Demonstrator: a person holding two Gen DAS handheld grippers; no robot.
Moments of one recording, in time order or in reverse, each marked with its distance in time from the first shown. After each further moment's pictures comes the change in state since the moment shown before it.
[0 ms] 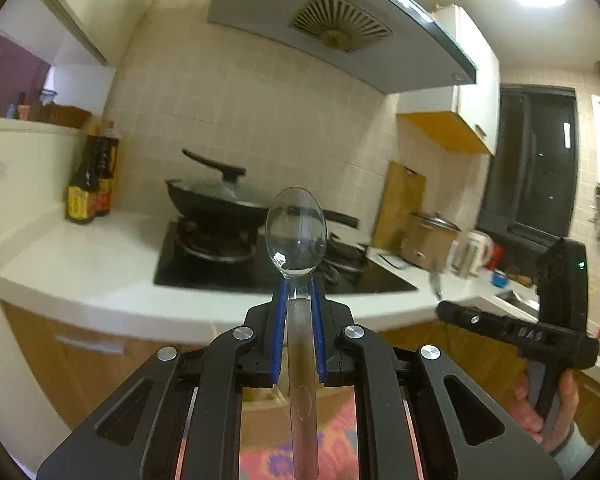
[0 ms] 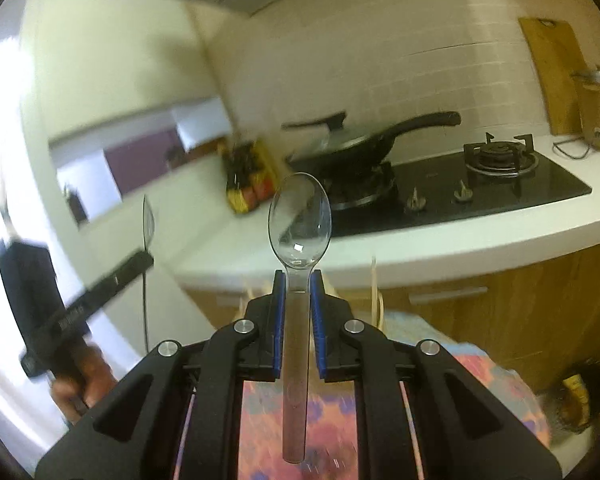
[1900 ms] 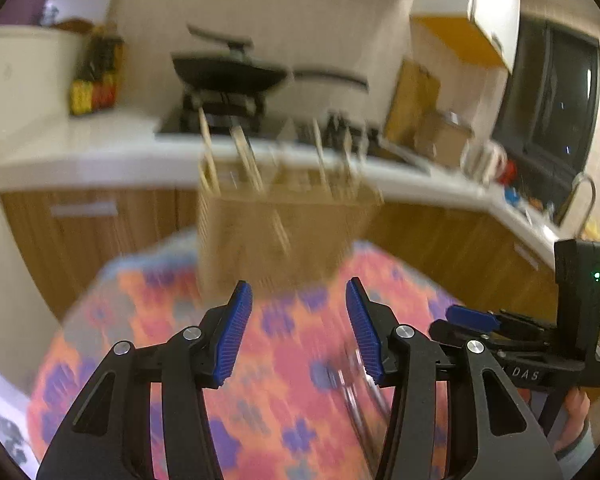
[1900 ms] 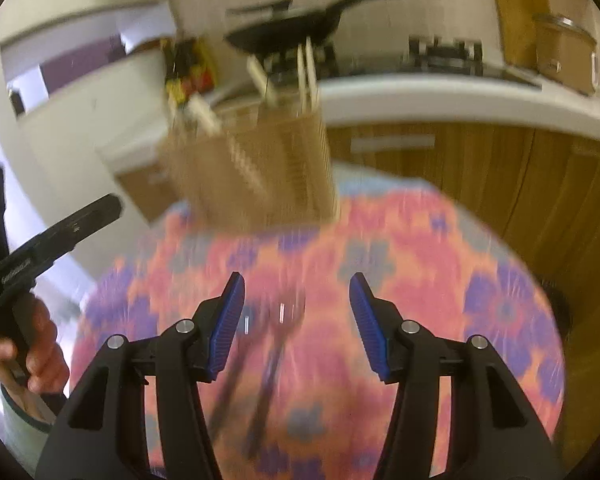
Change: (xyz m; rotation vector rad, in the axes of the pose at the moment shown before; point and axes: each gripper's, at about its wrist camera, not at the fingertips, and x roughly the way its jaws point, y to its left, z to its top) left arm -0.008 -0.001 -0.137 -0.006 0.406 0.006; right arm -0.008 -0.015 -0.171 -0.029 0.332 -0.249
